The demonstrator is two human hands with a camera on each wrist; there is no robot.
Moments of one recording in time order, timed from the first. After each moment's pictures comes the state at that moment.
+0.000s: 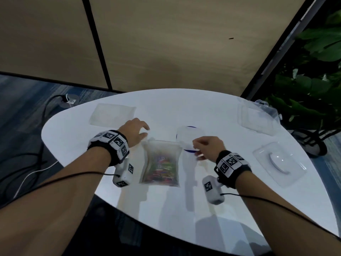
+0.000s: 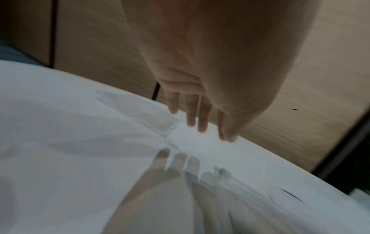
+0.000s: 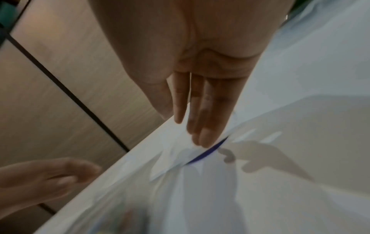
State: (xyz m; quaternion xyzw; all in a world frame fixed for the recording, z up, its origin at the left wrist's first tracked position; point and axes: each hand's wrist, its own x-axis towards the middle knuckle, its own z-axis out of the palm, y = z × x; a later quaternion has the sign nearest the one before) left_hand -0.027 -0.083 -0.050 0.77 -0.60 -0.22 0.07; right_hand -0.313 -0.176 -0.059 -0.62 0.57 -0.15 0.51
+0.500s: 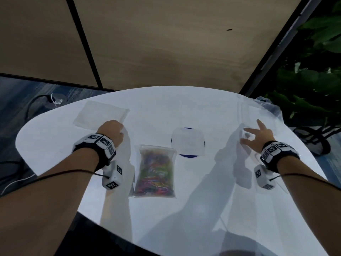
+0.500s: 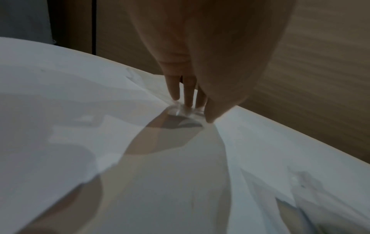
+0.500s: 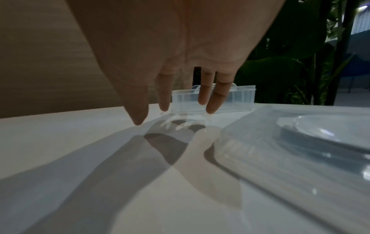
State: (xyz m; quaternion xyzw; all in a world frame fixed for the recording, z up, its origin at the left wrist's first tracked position) left_hand 0.013 -0.111 -0.096 0.84 -0.51 -0.15 0.00; right_hand -0.453 -0.327 -0.089 -0.74 0.66 0.08 0.11
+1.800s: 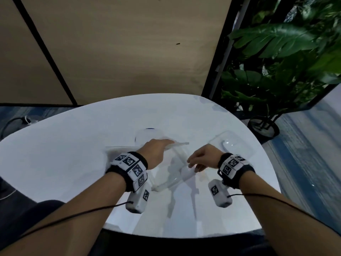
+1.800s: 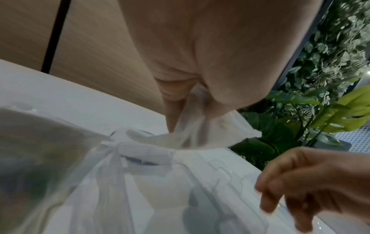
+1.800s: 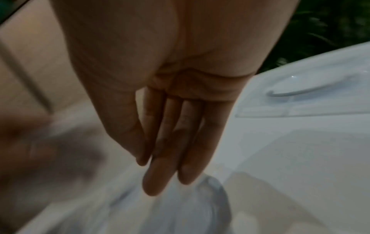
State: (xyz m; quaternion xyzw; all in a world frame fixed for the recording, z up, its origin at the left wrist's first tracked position) left_hand -0.250 -0.107 -0.014 0.67 -0.68 -0.30 0.11; right_hand -0.475 -0.177 -0.023 -0.70 0.52 0.01 0.50
